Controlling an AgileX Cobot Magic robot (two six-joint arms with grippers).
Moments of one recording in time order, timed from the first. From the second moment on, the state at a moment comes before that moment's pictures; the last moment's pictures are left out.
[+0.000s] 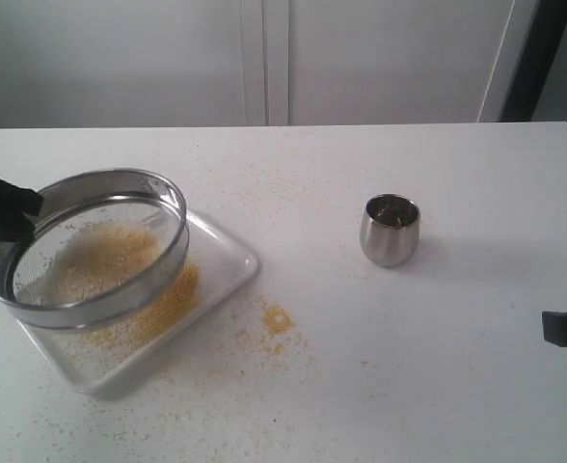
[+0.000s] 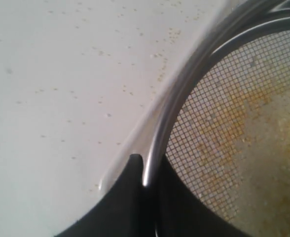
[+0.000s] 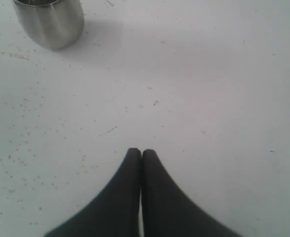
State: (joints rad) left arm 0.05 1.68 -1.10 -0.52 0.70 0.63; right arm 0.07 0.87 -0.40 0.01 0.34 -0.01
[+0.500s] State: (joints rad) left arm 0.01 1.71 -1.10 -0.49 0.68 0.79; right arm 0.07 0.87 -0.40 0.01 0.34 -0.01
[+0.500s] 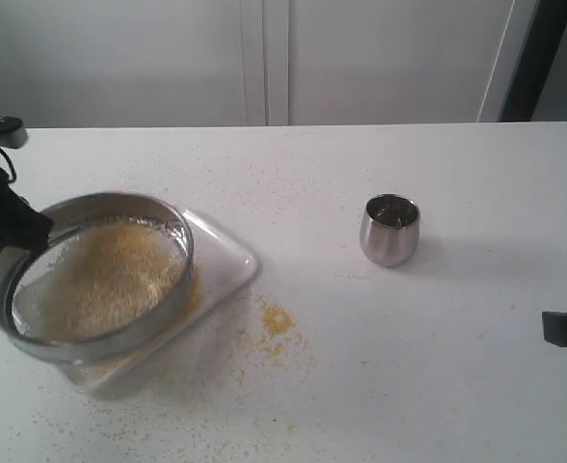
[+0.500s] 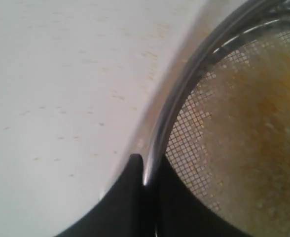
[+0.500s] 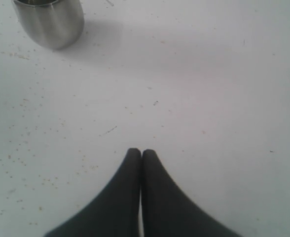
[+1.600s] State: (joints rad) left arm 0.02 1.81 -1.28 -0.45 0.73 0.43; right arm 0.07 0.87 -0.40 0.01 0.34 0.00
